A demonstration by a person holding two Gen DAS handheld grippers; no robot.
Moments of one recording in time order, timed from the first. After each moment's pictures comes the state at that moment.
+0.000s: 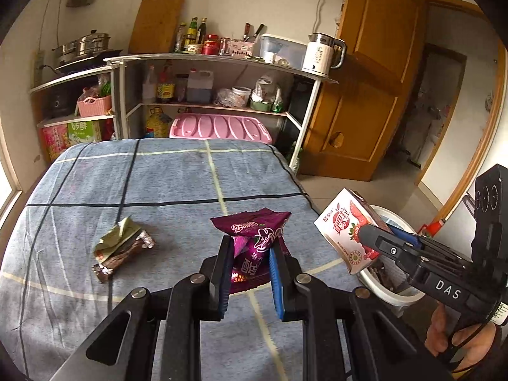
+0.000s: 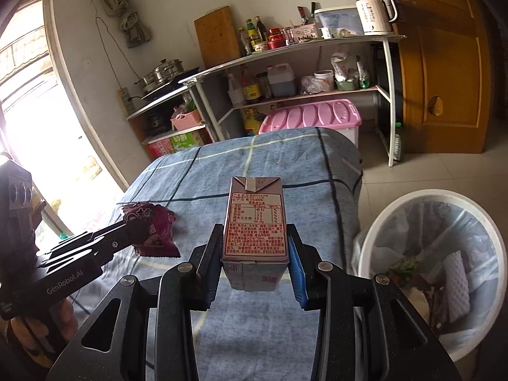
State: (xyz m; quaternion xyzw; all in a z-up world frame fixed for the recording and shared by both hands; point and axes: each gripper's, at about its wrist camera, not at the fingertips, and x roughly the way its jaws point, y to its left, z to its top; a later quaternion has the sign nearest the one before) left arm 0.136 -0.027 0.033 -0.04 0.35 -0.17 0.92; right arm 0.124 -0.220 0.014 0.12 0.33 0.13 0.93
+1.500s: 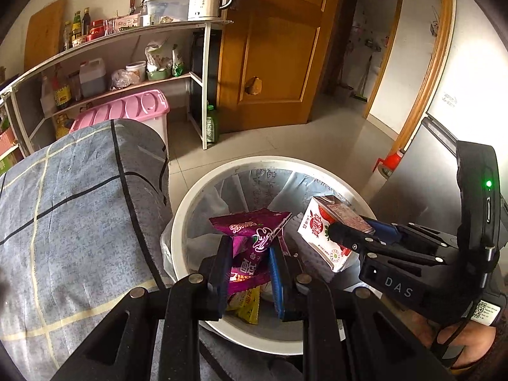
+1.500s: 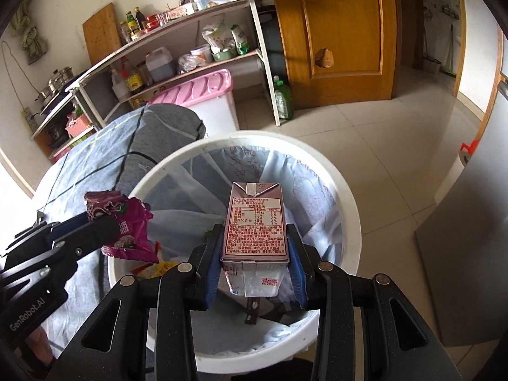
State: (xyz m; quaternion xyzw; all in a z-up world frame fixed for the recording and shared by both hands) left arm 0.151 -0.274 -0.026 0.06 0.40 -0.31 0.86; right arm 0.100 -0.422 -0.056 0.15 0.42 -0.07 0.89
